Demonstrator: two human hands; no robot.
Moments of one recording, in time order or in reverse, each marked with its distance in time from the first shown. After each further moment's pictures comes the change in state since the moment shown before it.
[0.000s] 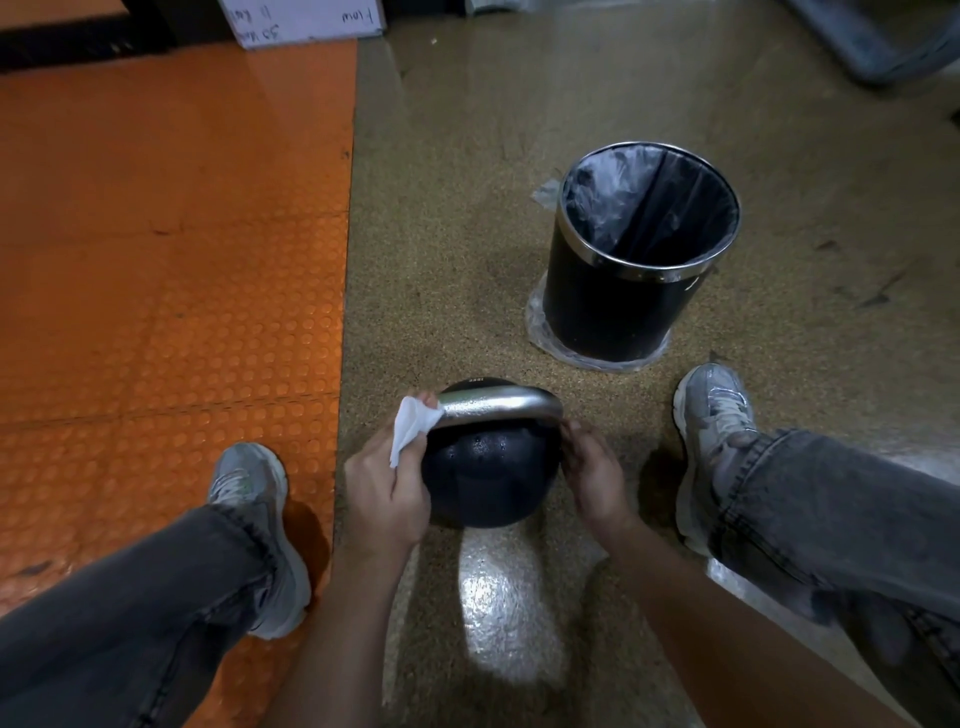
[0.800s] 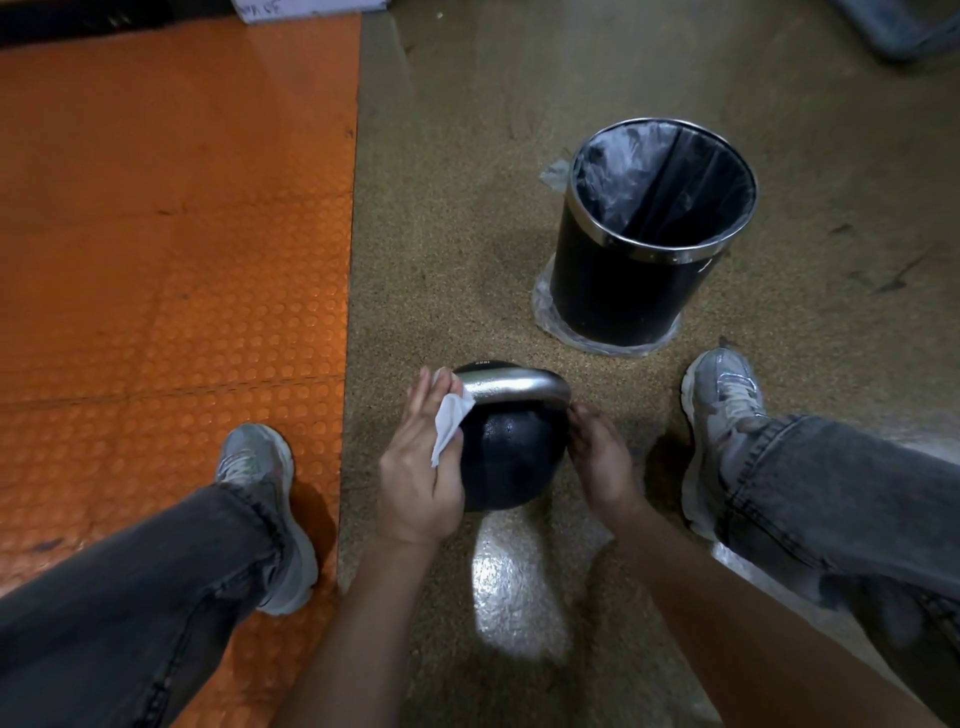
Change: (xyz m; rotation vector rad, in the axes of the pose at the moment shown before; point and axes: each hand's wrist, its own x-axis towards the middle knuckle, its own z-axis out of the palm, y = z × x) left_hand -0.015 -0.010 0.021 0.041 -0.029 0.139; right_hand -0.006 -0.007 0.005 0.025 0.017 0.016
